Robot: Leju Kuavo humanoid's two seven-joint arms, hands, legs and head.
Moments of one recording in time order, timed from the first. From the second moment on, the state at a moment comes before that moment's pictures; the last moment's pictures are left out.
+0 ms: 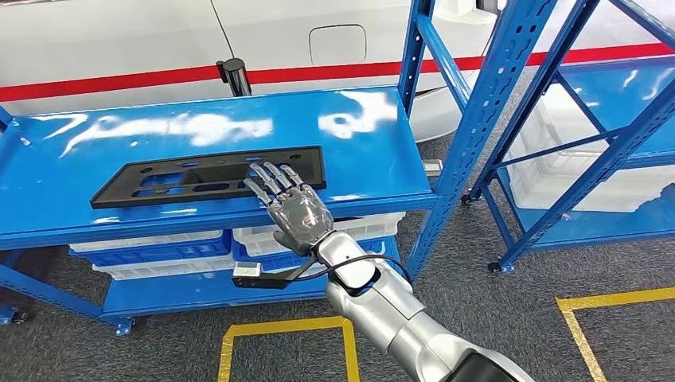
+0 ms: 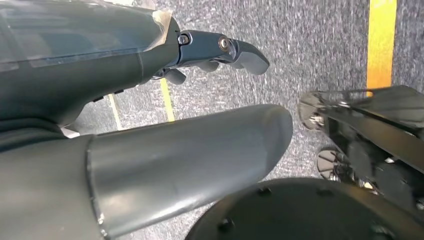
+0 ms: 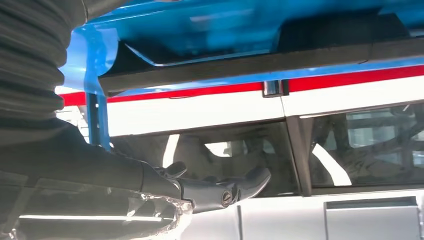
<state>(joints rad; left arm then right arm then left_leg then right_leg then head) 0.00 -0.06 0.68 -0.21 -0.68 -0.32 0.03 -0.57 0.20 0.66 -0.95 1.27 -0.51 -0.09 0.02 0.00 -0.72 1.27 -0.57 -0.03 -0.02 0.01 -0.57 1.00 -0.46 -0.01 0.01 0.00</state>
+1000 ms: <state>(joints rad) 0.00 -0.06 0.70 -0.21 -0.70 -0.32 0.02 -0.62 0.21 0.71 -0.96 1.21 -0.52 -0.10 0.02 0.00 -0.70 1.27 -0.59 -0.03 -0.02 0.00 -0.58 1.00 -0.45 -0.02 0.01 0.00</state>
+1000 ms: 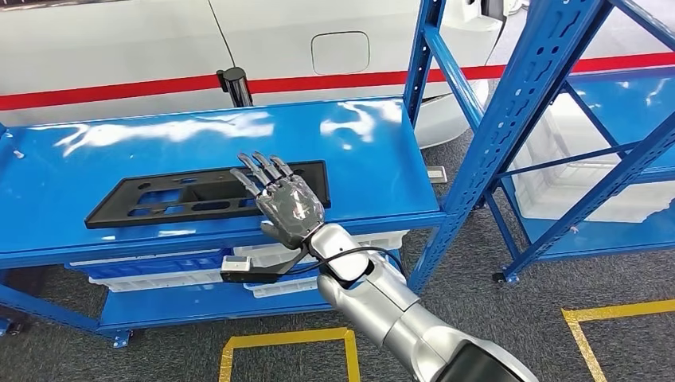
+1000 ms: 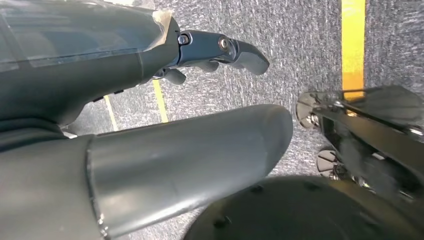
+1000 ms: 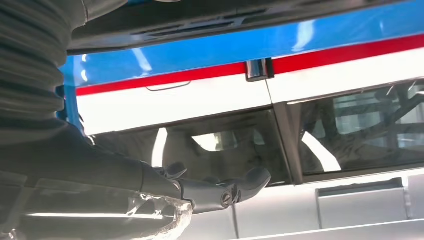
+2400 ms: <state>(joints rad) 0.00 -0.06 0.74 -0.21 -0.73 -0.34 0.02 -0.61 0.25 0.80 -0.95 1.15 -0.48 -0.14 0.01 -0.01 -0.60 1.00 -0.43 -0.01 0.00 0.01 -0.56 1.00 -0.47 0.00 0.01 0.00</state>
